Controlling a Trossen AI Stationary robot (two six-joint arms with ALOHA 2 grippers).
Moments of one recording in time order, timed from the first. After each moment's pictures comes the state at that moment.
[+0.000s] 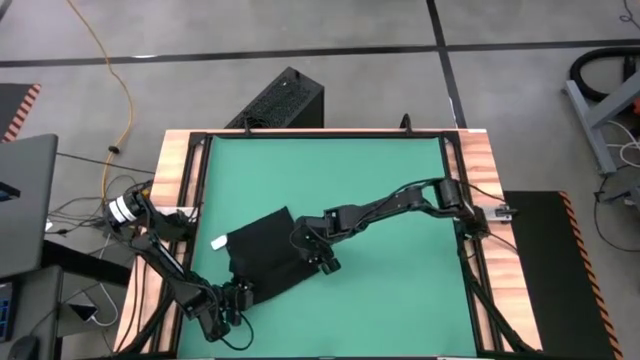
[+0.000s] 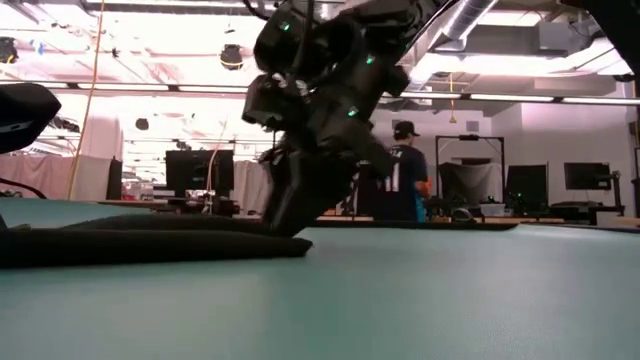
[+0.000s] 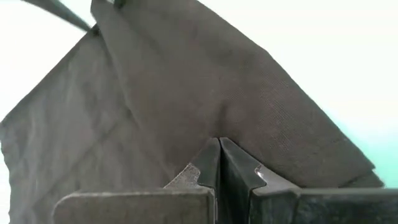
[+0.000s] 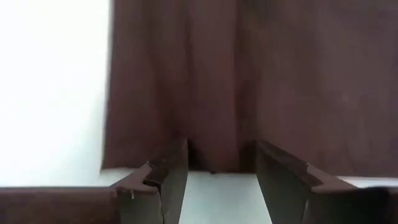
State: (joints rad) left arm -0.97 1.72 0.73 -0.35 -0.73 -0.64; right arm 0.09 2.14 1.51 -0.36 -0.18 -0.37
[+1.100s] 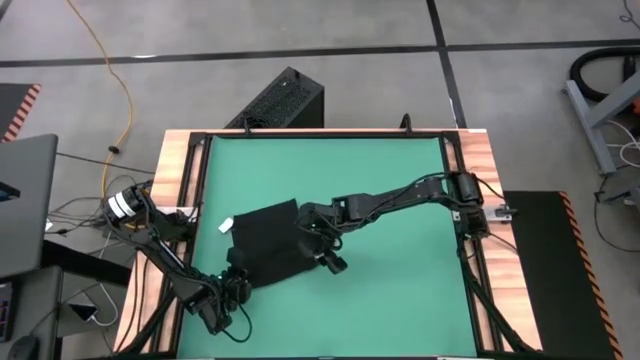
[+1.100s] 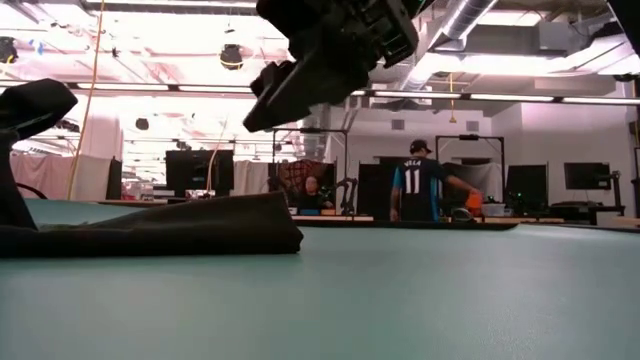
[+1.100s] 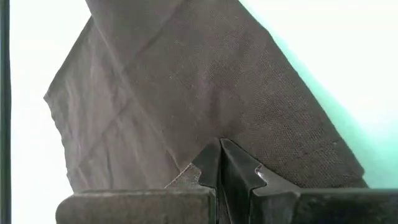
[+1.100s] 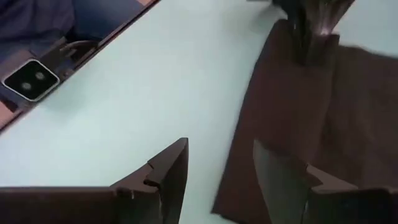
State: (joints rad) left arm -0.94 1.69 0.72 -0.50 -0.74 -0.50; right arm 0.08 1.98 1.51 -0.34 -0.49 -0.39
